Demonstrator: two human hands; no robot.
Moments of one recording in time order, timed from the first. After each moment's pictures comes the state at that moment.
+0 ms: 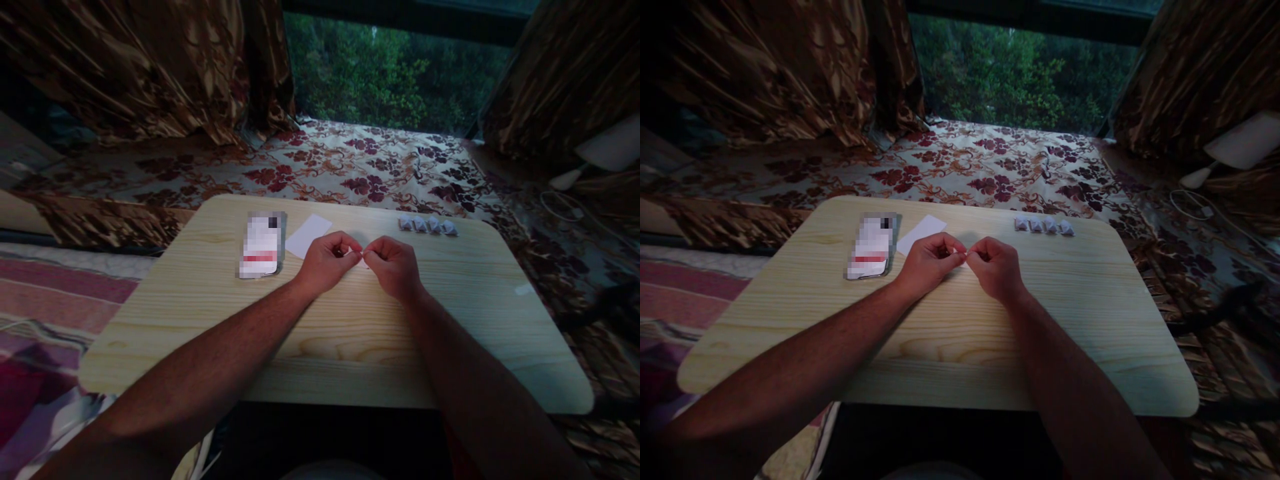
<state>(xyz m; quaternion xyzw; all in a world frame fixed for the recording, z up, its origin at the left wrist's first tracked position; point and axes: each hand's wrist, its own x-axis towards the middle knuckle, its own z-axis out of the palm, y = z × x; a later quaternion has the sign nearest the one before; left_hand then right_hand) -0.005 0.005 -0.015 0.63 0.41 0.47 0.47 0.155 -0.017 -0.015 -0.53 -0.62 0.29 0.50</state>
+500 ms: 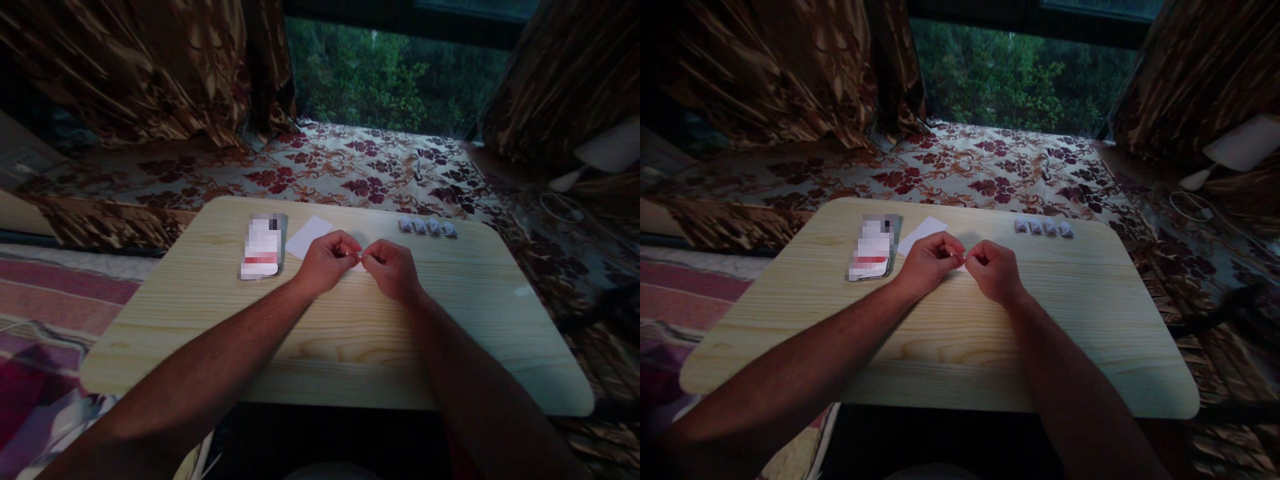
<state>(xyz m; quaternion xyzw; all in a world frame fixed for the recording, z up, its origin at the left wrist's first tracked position) -0.005 0.006 -0.011 0.59 0.37 0.48 0.53 0.155 -0.018 -0.014 -0.52 -0.65 0.29 0.47</state>
